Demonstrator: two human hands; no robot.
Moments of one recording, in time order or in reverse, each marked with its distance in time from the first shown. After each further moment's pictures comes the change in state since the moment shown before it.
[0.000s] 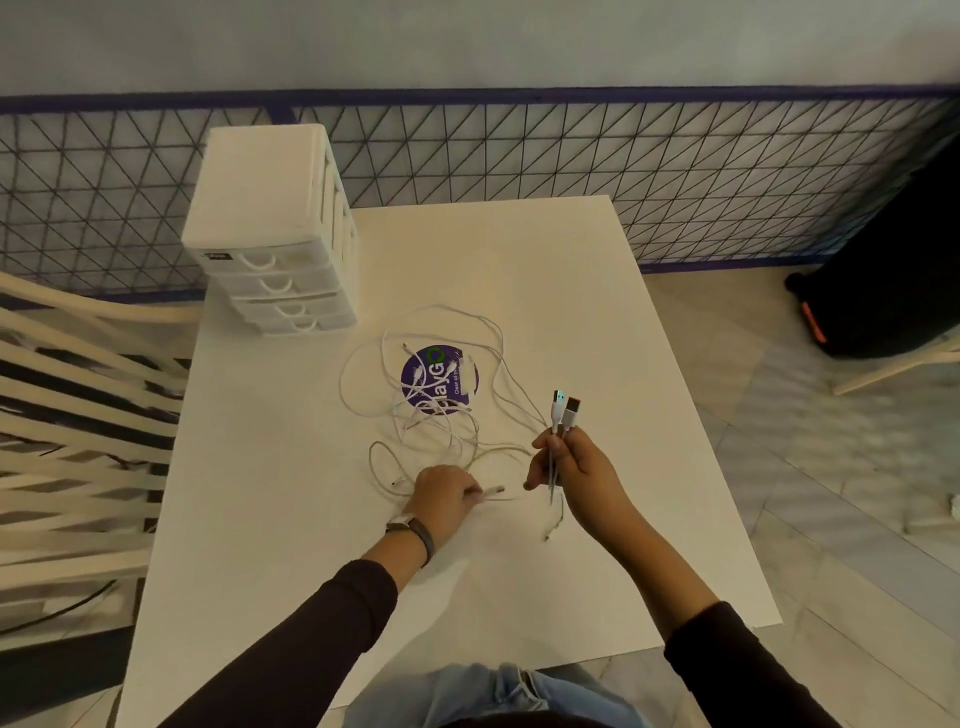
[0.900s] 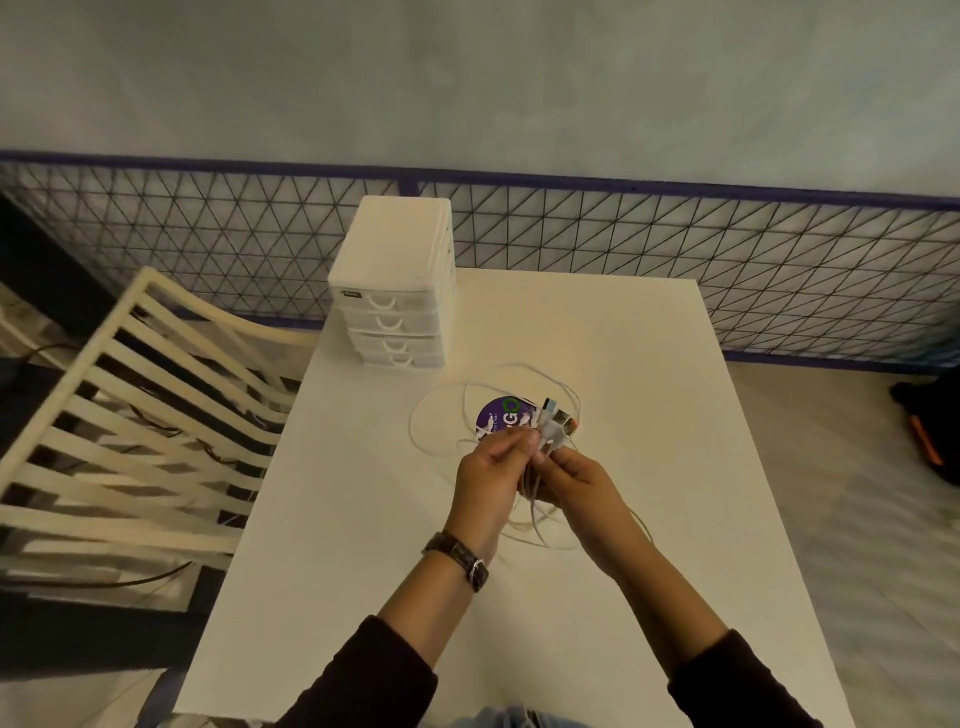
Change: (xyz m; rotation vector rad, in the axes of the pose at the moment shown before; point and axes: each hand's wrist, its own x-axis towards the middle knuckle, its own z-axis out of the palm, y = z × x) left_hand -0.063 0.077 -0.123 -1.356 0.553 -0.235; right_hand 0.004 -0.073 0.048 0.283 -0.256 -0.045
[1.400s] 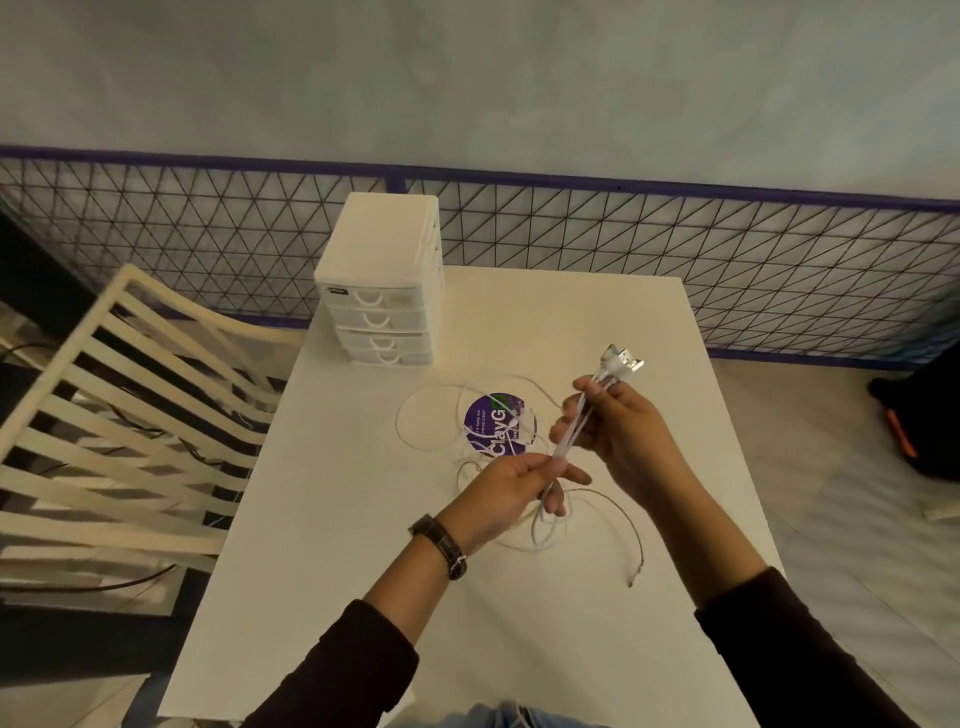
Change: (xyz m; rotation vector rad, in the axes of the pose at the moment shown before) left_hand 0.001 -0.003 -0.003 0.309 -0.595 -0.032; right_hand 0.020 -0.041 -0.045 0.344 0.025 -0.084
